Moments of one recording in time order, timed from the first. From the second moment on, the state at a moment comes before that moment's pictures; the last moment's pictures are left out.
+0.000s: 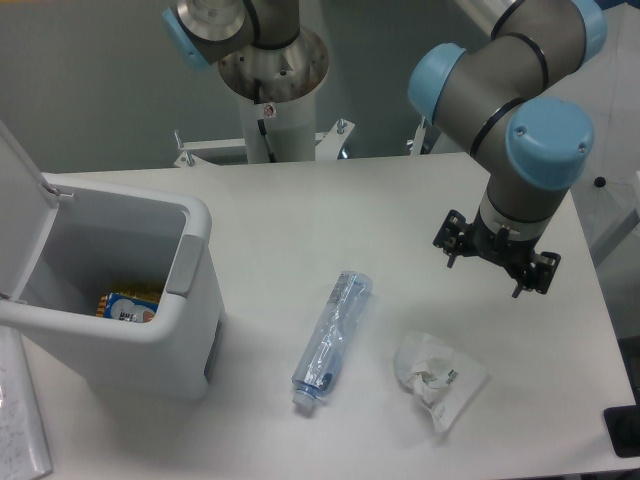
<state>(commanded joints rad) 2.65 -2.02 -1.29 -1.37 1.60 1.17</state>
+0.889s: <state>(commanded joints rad) 2.58 -2.02 -1.46 -1.10 1.60 1.02</state>
